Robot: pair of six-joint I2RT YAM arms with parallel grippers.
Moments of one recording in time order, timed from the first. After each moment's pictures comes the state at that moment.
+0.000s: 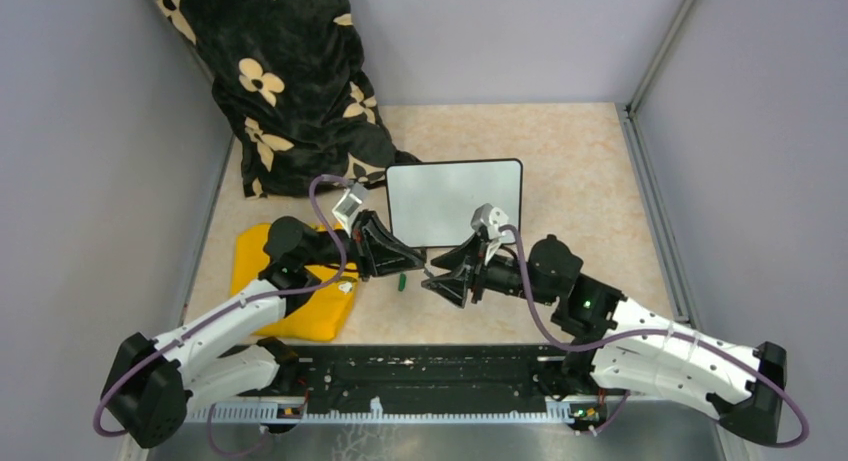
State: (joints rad) left arm -0.66 1.02 0.55 0.80 0.94 -0.73; right arm 1.04 0.76 0.64 0.09 -0.24 0.26
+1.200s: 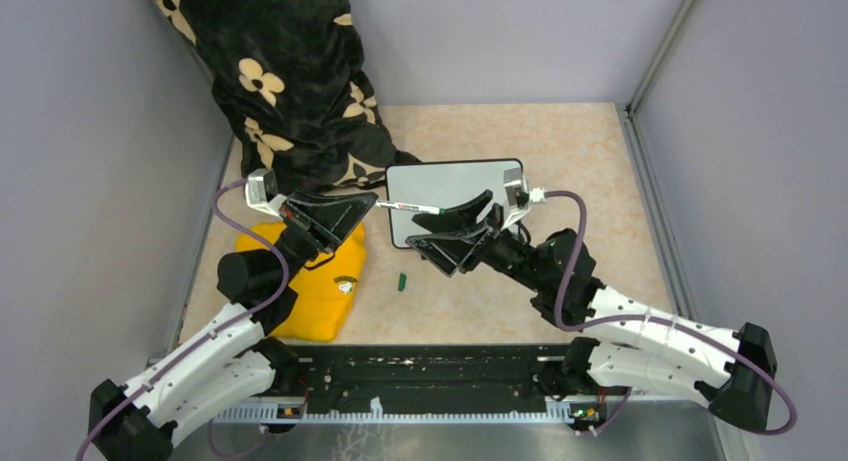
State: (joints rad) left arm -0.66 0.77 0.51 0.98 0.23 -1.11; right arm 1.04 0.88 0.67 0.66 -0.15 0.58
